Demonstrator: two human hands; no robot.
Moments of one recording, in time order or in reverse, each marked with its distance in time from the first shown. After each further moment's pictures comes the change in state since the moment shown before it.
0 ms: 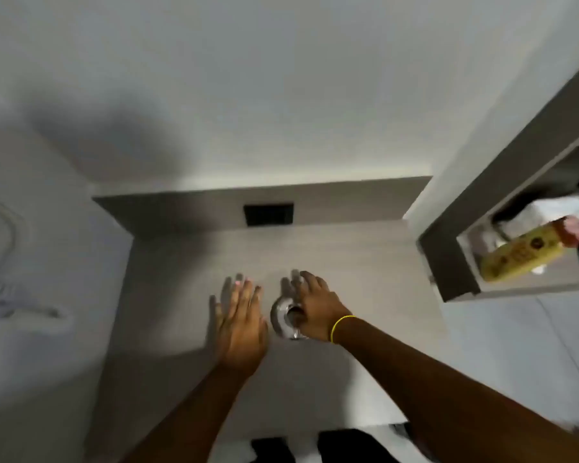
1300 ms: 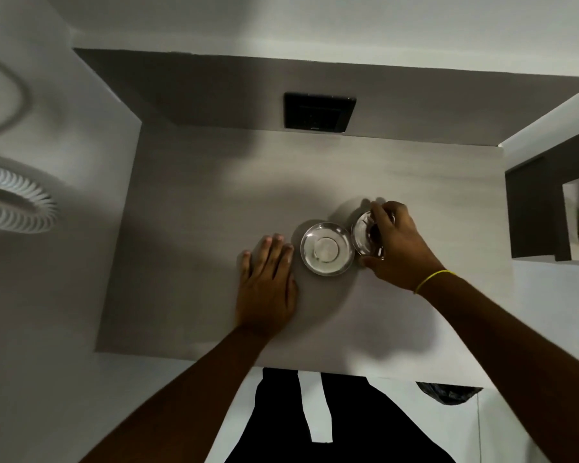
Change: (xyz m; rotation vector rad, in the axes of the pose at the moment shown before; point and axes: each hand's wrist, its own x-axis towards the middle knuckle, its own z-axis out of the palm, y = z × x) left_hand -0.043 -0.012 0.084 -0.072 -0.033 -0.070; right_hand 0.021 0.079 0.006 0.023 0.116 0.002
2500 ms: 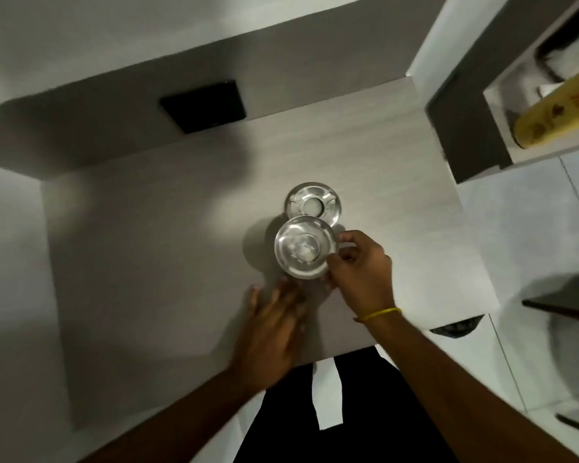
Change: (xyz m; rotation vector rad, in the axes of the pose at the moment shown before) left_hand -0.042 0.044 0.004 -0.081 -0.244 0.539; right_hand -0.083 -0.012 0.059 0.947 0.502 0.631
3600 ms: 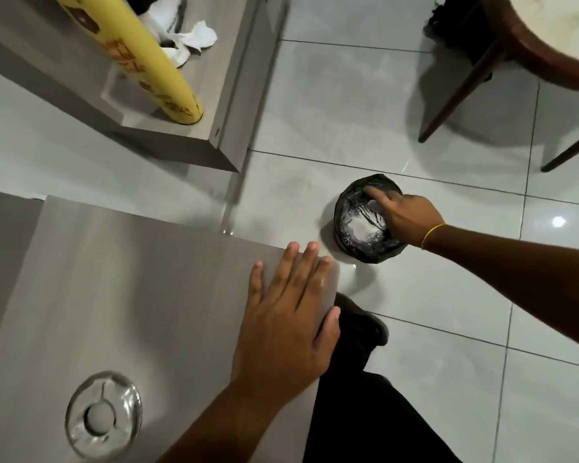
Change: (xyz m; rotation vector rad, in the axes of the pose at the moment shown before) left_hand 0.214 0.169 0.085 0.164 -0.292 0.849; right_hand 0.106 0.396 -0.248 -0.833 0.329 0.136
